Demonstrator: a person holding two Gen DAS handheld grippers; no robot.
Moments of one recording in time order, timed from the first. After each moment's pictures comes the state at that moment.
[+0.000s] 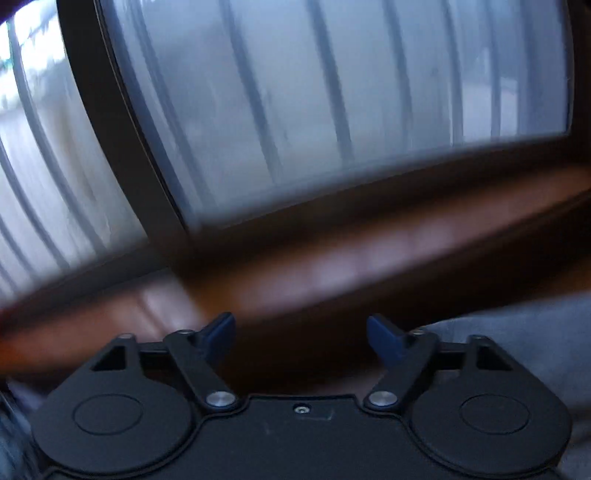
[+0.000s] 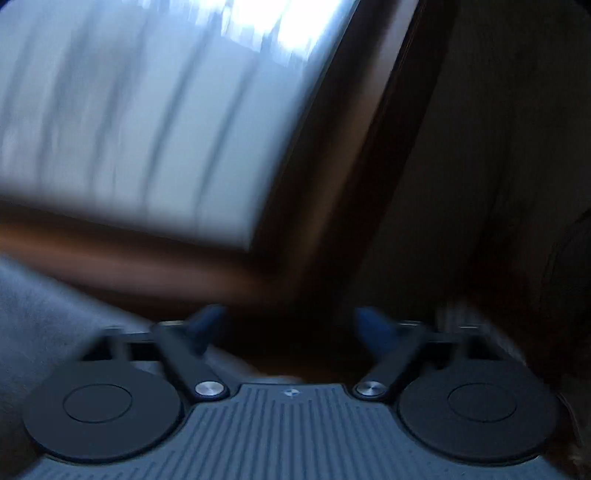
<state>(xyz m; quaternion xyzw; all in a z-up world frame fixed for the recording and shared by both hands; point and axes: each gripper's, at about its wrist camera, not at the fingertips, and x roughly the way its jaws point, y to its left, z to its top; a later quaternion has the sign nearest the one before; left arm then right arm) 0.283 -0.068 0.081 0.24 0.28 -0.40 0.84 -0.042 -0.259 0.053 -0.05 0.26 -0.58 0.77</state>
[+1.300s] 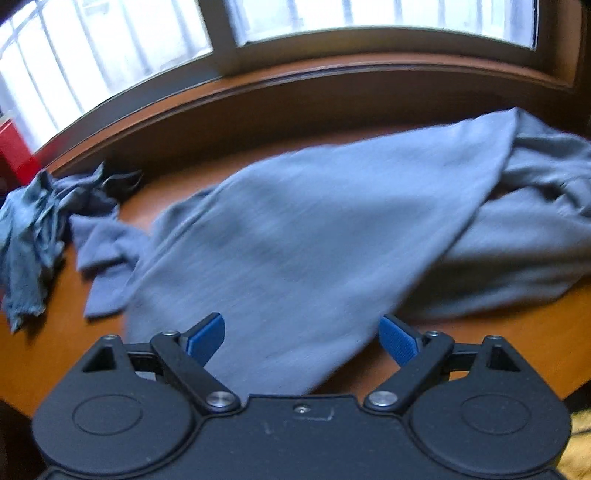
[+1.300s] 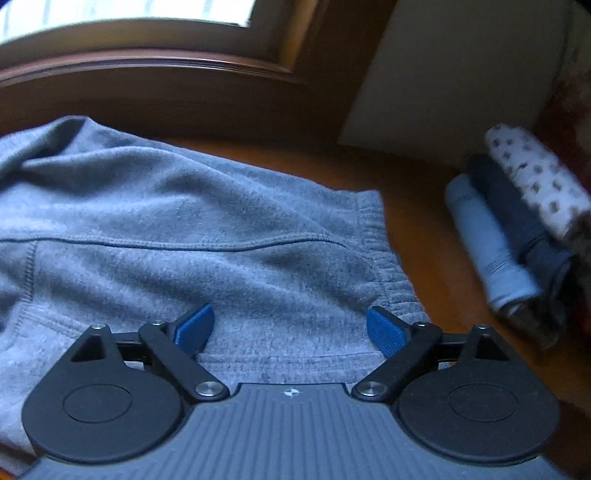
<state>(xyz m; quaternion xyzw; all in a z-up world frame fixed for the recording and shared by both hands) 0.118 0.119 0.016 0.27 0.37 -0.31 0.84 -0.156 -0.305 -0.027 0.04 0.40 -0.52 0.76</state>
